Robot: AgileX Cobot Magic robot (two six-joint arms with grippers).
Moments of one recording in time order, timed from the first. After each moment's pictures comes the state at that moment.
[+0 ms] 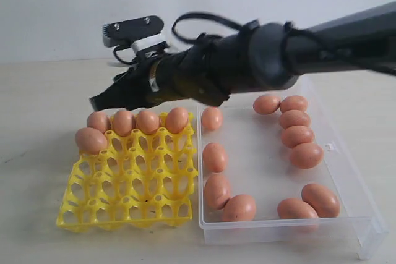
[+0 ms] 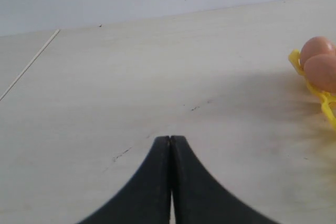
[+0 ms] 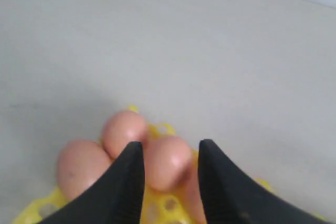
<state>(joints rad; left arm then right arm) 0.09 0.01 0.00 0.10 0.39 0.03 0.78 2.05 -1.40 -0.38 0.06 0.53</state>
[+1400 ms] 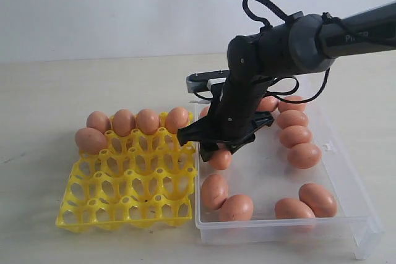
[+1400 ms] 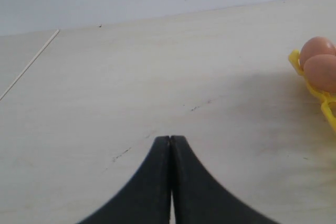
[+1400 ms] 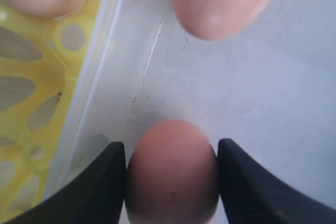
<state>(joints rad) 0.09 0.01 0.00 0.10 0.39 0.03 0.56 2.11 -1.40 0.13 0.72 0.12</state>
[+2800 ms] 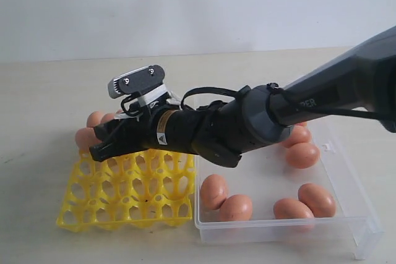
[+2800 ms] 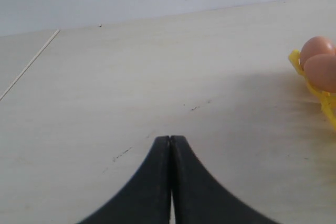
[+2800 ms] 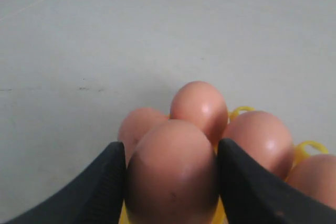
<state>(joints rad) 0.09 0.01 0.00 0.10 0.39 0.03 0.77 2.18 -1.20 -0.42 -0.49 0.52</state>
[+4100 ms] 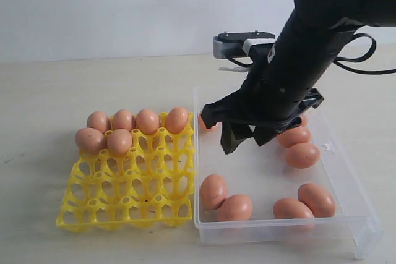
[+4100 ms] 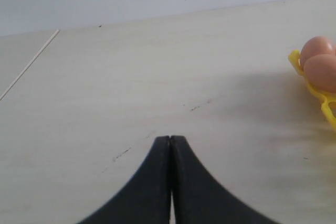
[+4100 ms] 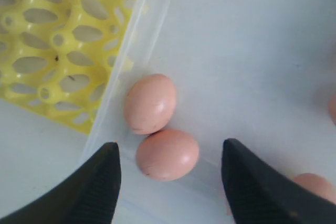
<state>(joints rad) 0.09 0.01 0.00 0.10 0.39 0.03 0.56 1.69 -1.20 0.23 0.93 0.05</state>
